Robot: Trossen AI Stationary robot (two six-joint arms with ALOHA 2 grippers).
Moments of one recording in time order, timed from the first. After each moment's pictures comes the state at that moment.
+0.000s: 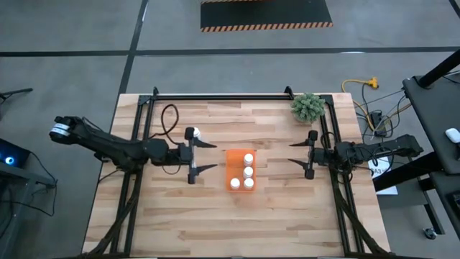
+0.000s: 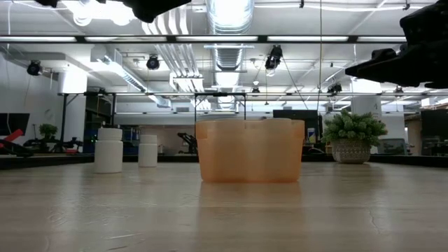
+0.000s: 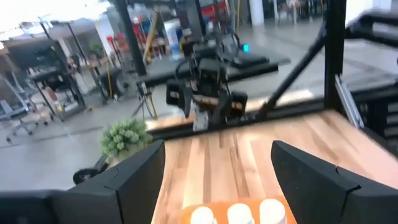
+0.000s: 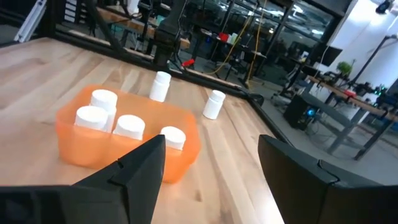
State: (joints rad) left arm -0.22 1.06 0.66 0.38 -0.29 0.20; right arm 0.18 0.14 0.01 0.05 0.32 -0.29
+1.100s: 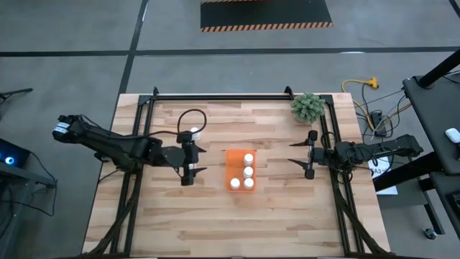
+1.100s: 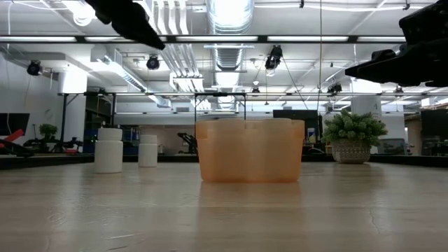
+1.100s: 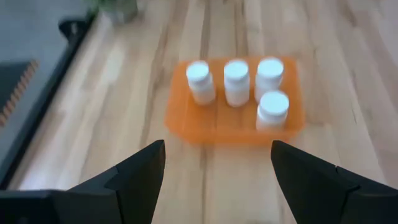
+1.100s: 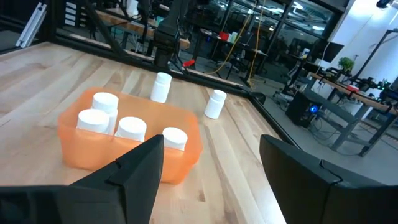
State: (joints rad) left arm -0.26 1.12 0.94 -0.51 -0.37 -0.12; right arm 0.18 0.14 0.01 0.05 0.32 -0.26
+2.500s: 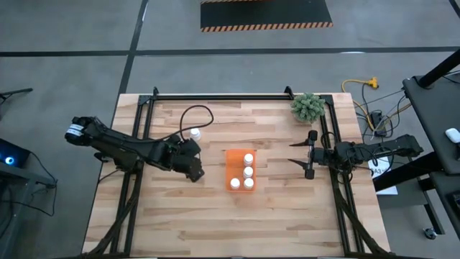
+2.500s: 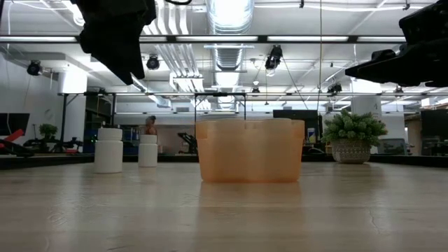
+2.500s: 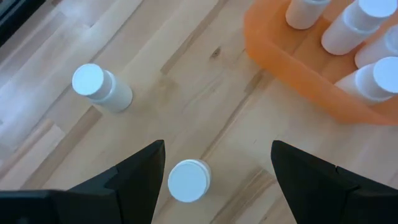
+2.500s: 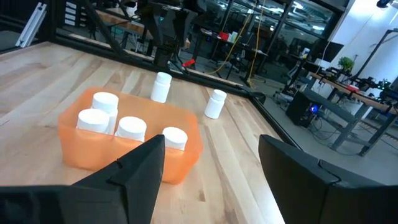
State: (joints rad) left arm -0.26 1.34 1.12 -0.98 -0.47 -0.86; right arm 0.18 0.14 0.01 0.05 0.32 -0.26
